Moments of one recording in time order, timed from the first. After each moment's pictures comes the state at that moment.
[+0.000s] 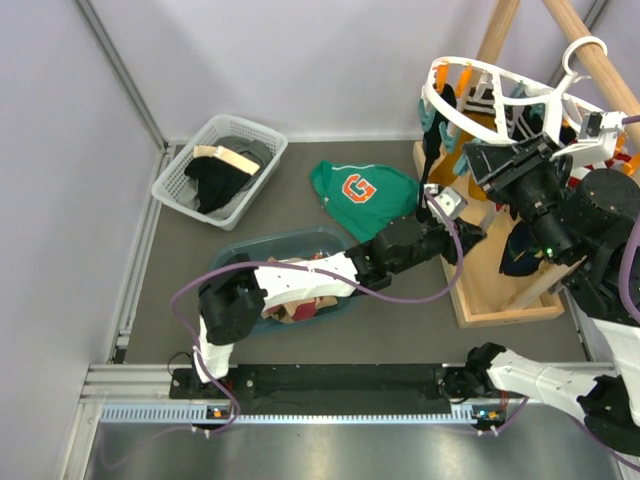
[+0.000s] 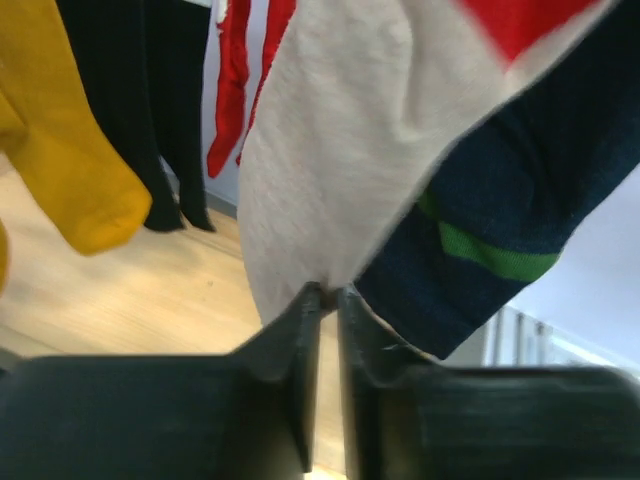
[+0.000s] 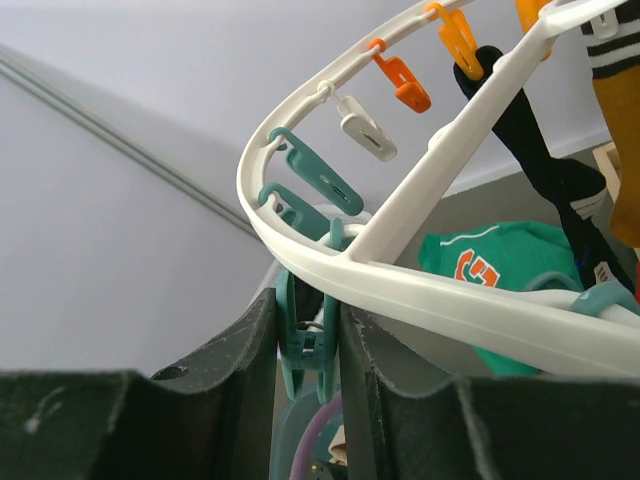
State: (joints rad) left arm -1.18 1.94 1.51 0.55 -0.02 -0.27; right arm 0.70 0.94 1.67 -0.68 0.45 0.71
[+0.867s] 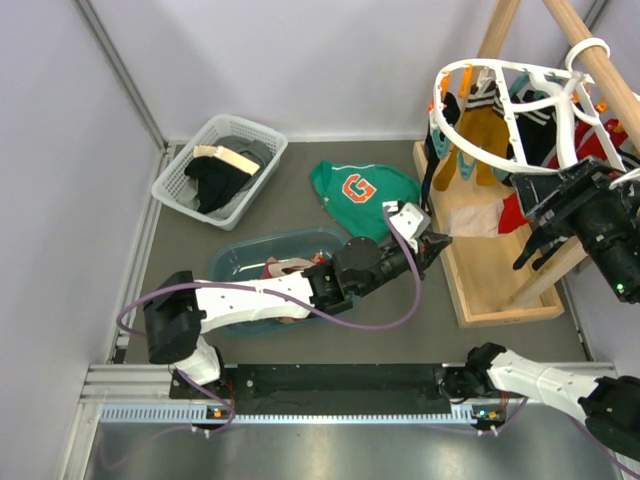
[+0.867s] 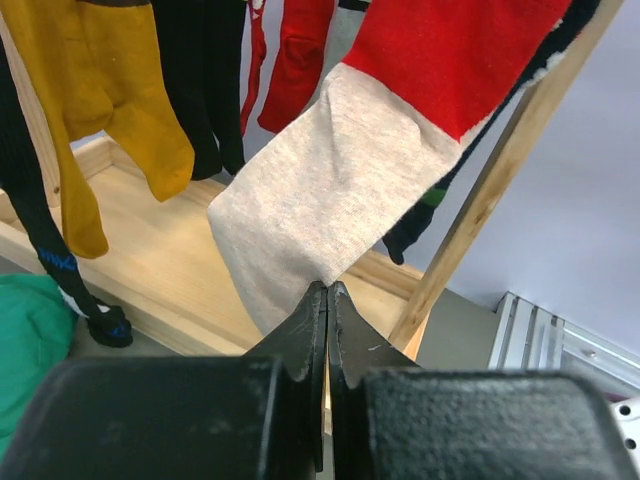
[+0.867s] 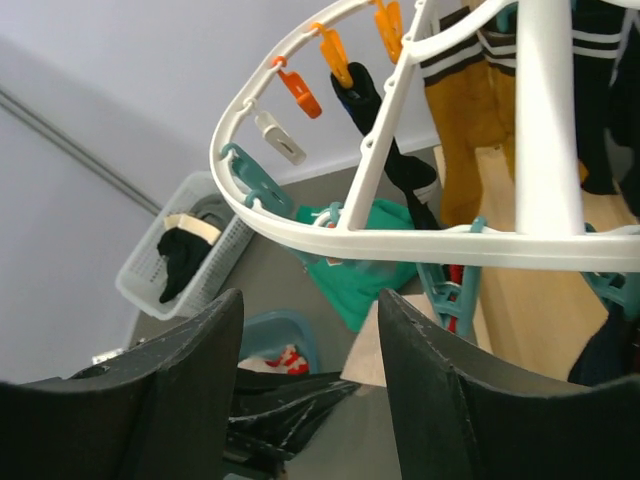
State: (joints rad) left arm -1.24 1.62 1.21 0.57 -0.19 -0.18; right arm 0.70 0.92 1.97 -1.12 0.54 0.51
